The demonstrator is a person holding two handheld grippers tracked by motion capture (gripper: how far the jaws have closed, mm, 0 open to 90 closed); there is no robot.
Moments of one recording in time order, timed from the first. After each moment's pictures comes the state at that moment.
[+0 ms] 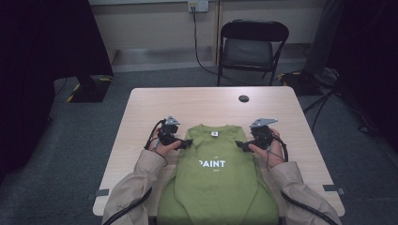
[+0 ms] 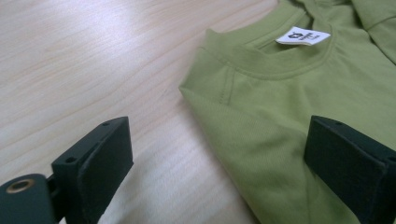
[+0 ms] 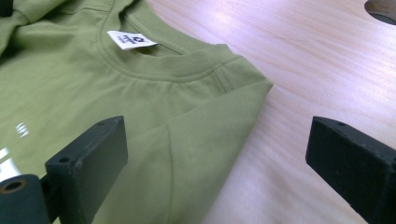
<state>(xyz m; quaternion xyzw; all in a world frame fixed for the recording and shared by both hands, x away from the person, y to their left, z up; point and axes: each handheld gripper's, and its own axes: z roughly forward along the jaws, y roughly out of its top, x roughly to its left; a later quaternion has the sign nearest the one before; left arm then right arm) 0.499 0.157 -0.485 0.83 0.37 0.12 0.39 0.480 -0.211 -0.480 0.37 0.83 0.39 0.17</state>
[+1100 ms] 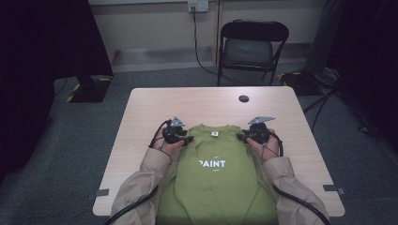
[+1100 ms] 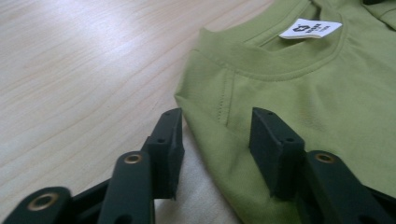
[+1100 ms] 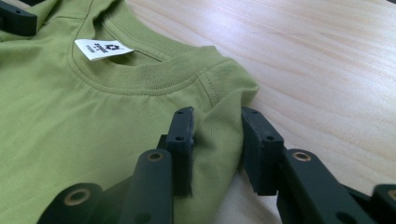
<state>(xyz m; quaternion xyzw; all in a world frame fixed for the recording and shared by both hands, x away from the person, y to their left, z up) 0.504 0.144 -0.496 0.84 0.34 0.14 0.40 0.503 -0.209 -0.497 0.40 0.81 0.40 0.15</state>
